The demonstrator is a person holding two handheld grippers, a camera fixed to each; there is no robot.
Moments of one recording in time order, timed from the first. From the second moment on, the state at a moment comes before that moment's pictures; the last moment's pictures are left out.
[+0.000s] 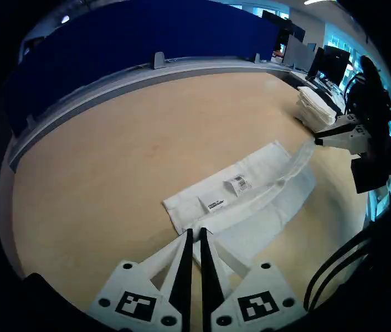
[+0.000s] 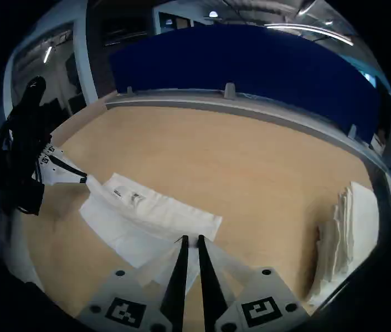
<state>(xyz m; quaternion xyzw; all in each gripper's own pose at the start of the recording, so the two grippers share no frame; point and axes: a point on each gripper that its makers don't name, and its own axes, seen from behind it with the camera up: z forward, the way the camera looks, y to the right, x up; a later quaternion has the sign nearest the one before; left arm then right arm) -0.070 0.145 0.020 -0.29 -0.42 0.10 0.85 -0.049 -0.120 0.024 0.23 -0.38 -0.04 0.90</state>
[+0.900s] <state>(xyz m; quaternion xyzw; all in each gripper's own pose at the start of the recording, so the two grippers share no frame) -0.093 0.131 0.041 -0.25 -0.43 0.12 0.86 -0.074 -0.106 0.042 0.19 -0.38 -0.05 0.90</state>
